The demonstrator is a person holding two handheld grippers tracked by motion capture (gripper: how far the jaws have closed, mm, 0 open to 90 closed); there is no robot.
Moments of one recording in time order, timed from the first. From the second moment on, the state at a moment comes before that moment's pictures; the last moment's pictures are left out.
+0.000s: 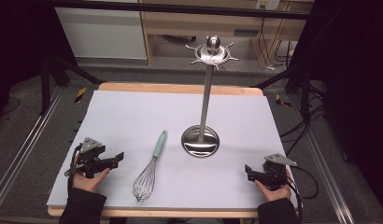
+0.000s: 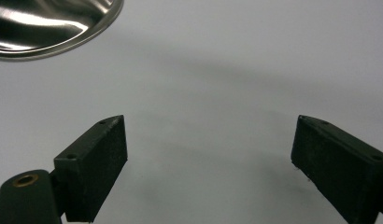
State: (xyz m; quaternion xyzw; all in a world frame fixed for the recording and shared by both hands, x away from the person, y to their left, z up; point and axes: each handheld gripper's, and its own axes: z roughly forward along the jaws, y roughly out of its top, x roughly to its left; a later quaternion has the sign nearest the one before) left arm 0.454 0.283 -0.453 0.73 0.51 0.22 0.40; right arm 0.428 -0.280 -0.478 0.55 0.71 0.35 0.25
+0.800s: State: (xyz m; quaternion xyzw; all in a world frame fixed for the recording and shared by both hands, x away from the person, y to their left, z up) left arm 0.451 0.257 -0.436 0.74 0.49 0.21 0.42; right arm 0.423 -0.274 -0.475 0.55 0.72 0.34 0.27
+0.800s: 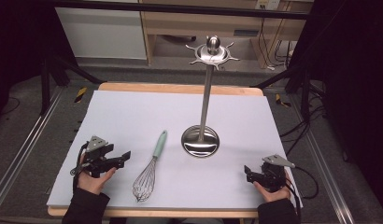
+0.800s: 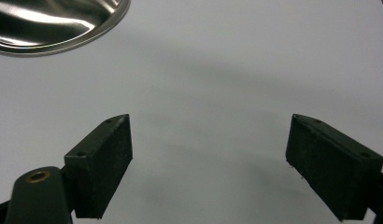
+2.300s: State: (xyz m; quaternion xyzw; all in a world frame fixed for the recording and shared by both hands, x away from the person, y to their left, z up) left arm 0.467 0.188 -0.393 0.78 0.43 0.20 0.41; right arm 0.421 -0.274 -0.473 0.54 0.71 0.35 0.27
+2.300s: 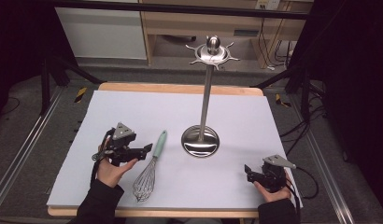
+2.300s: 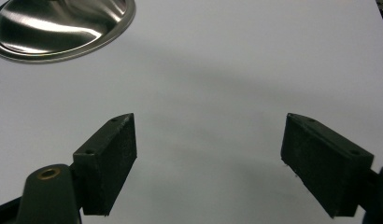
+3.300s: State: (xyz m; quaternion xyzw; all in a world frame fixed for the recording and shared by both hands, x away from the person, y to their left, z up) left arm 0.495 0.154 -0.400 0.82 0.43 0.17 0.33; right arm 0.420 -0.271 -0.471 0.54 0.72 0.36 0.27
